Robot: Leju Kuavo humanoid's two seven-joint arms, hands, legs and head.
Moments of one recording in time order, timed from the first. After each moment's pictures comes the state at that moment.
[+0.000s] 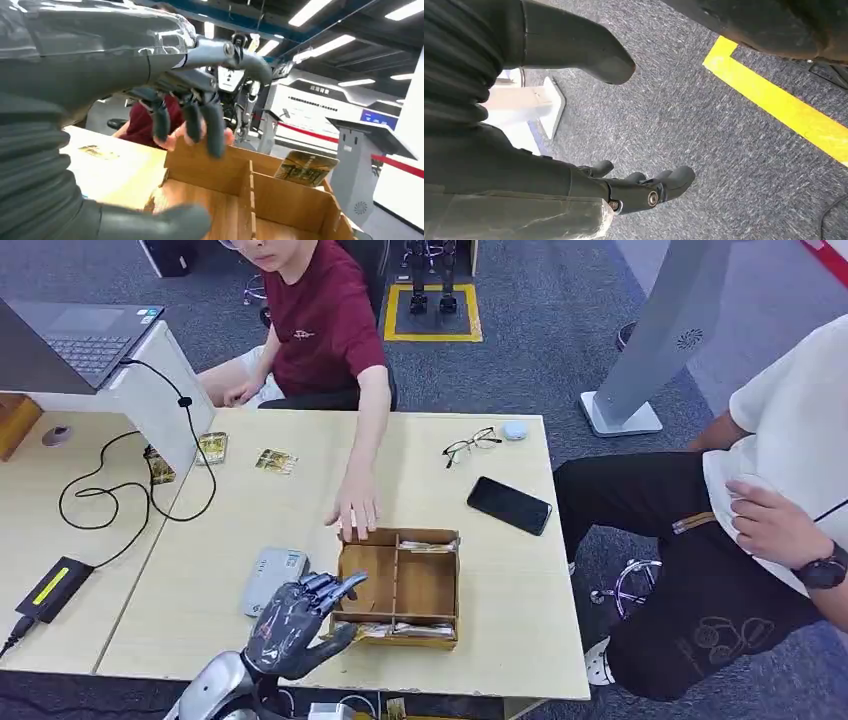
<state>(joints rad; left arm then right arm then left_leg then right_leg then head) -0.07 0.22 -0.60 -1.47 -0.91 0.47 -0.31 -0.01 0.04 0.38 -0.16 0.45 -0.35 0.02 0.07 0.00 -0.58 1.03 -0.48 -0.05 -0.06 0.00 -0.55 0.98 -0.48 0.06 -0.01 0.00</state>
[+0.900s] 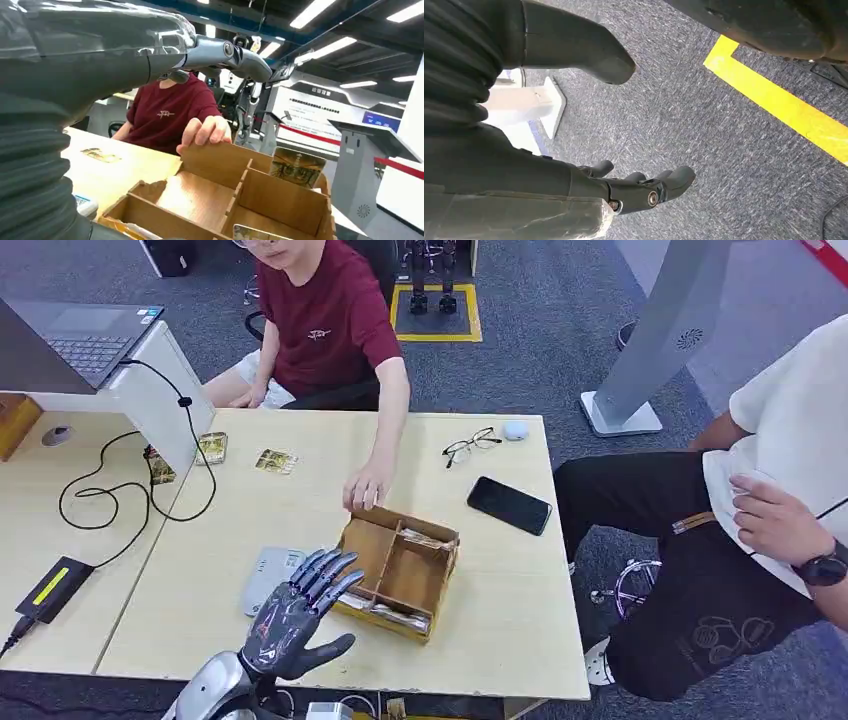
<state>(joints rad) -0.07 0.23 -0.59 -1.48 -0.91 0.48 -0.31 -0.01 0.04 0.38 -0.16 0.45 -0.35 0.02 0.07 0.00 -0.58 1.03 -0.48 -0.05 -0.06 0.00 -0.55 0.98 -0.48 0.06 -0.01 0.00</state>
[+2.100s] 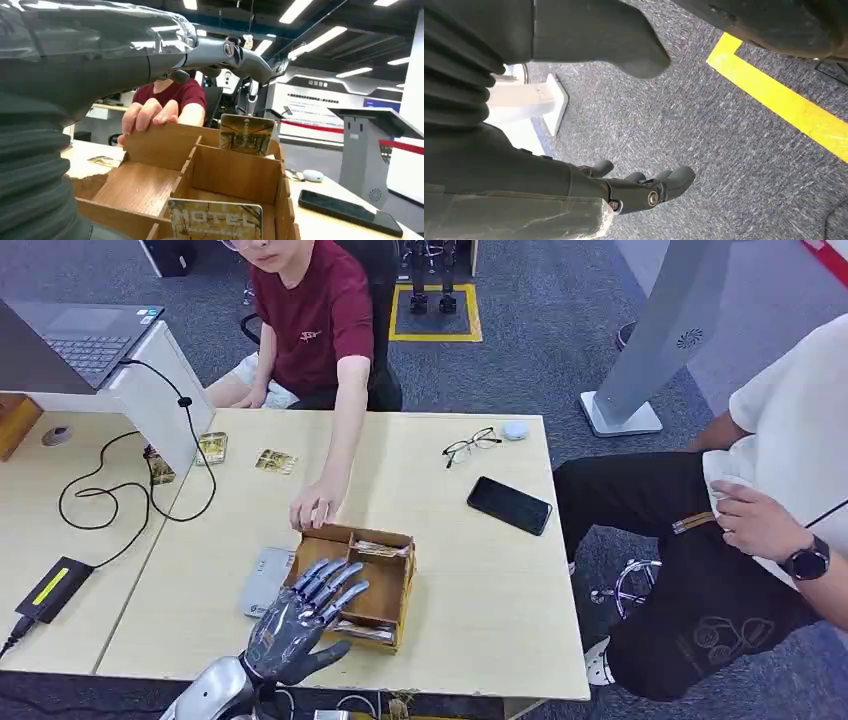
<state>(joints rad) -0.06 0.23 -0.59 -1.45 -1.02 0.48 -0.29 -0.01 0.04 0.38 -0.16 0.46 -0.35 0.03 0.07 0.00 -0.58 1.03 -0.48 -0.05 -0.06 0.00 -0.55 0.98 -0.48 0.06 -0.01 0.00</state>
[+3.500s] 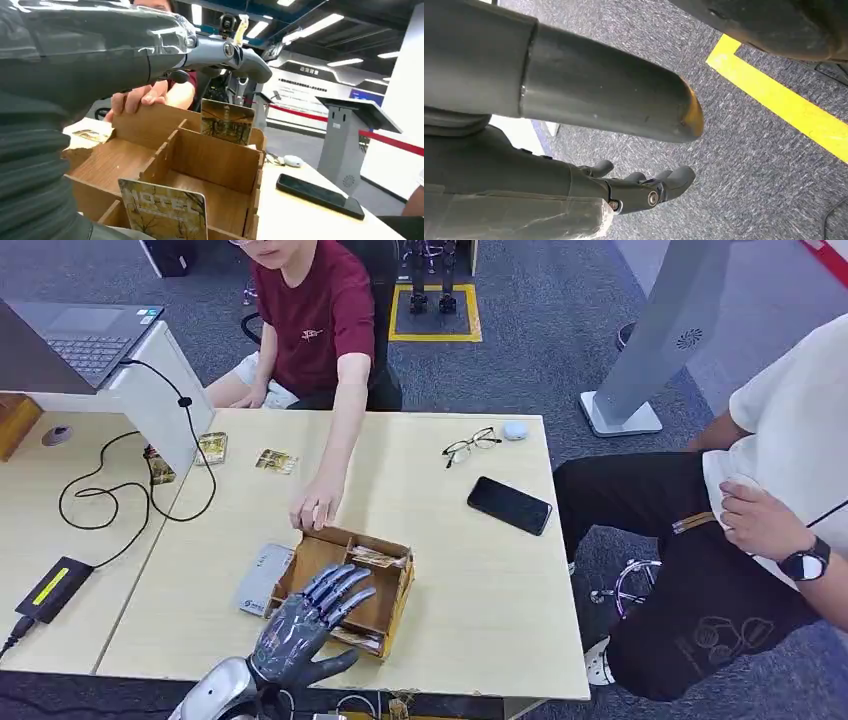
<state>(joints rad) -0.07 0.23 -0.63 -1.44 -0.90 0.43 -0.34 -0.01 0.04 0.38 -0.16 0.46 -0.35 0.03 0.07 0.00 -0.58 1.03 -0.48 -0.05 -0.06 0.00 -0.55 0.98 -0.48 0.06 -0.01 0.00</state>
